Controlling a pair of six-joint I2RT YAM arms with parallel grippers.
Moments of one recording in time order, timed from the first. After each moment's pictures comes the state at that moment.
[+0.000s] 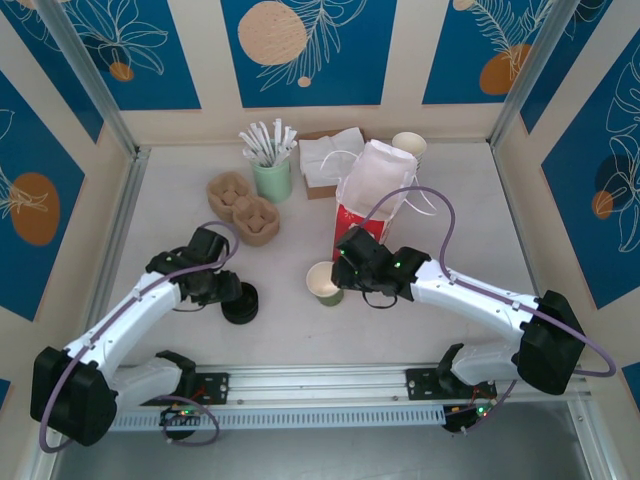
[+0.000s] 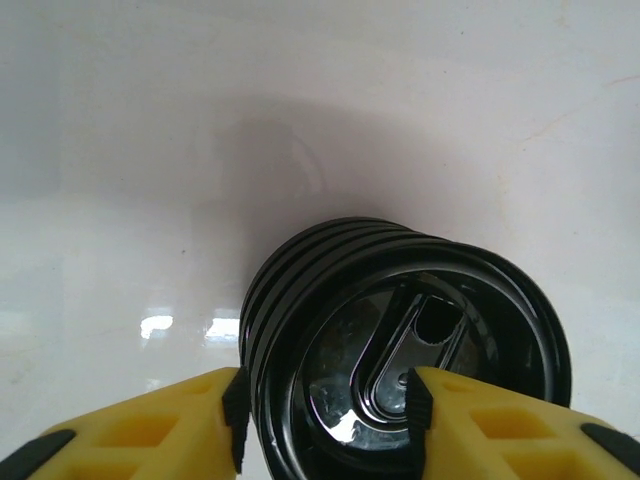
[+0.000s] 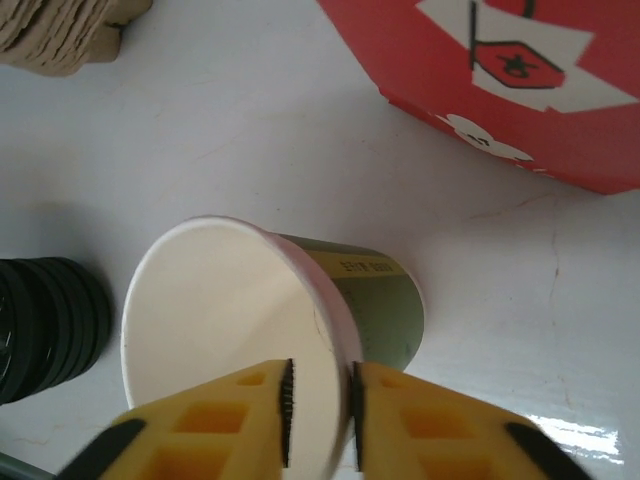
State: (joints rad) left arm -0.40 1.09 0.77 -0.94 0.03 -0.56; right arm 0.88 1.29 0.93 -0.63 0.10 0.90
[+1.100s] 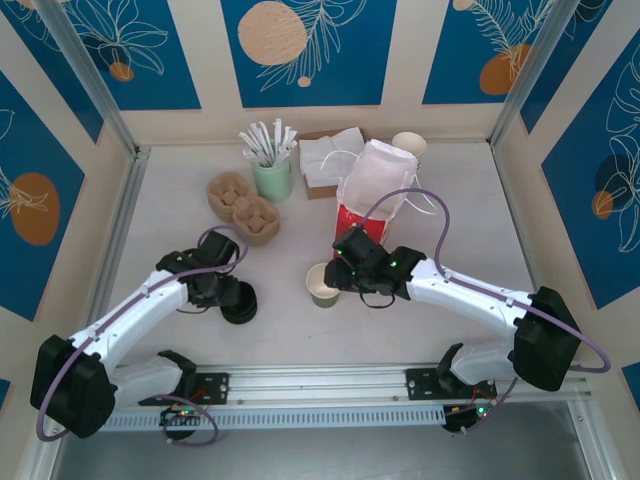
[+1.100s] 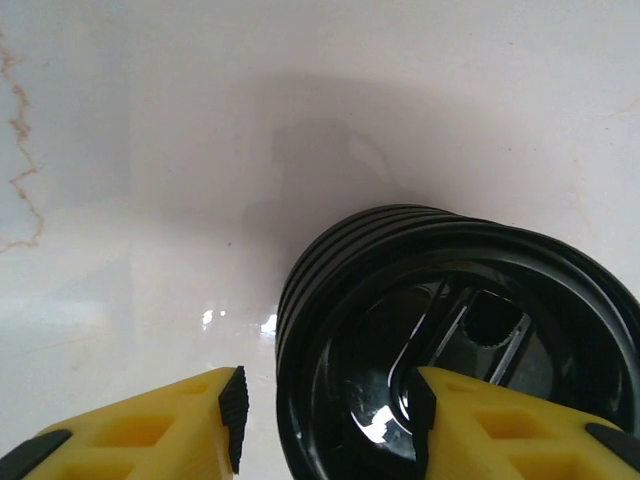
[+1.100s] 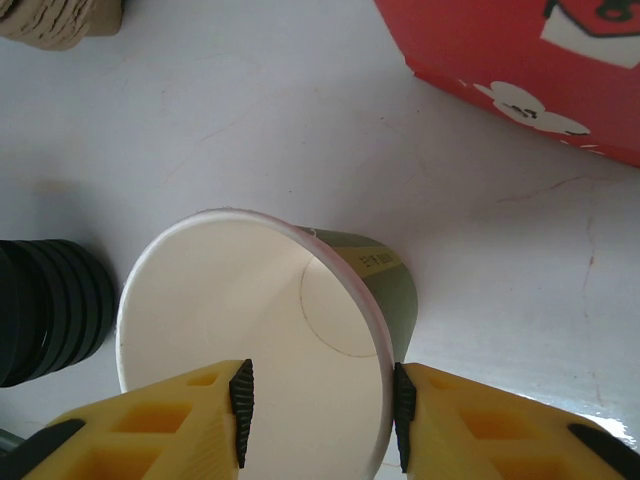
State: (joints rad) left arm -0.48 1.13 0.77 -0.97 -0.10 -0.57; right arm 0.88 1.31 0.93 -0.62 0.06 0.91
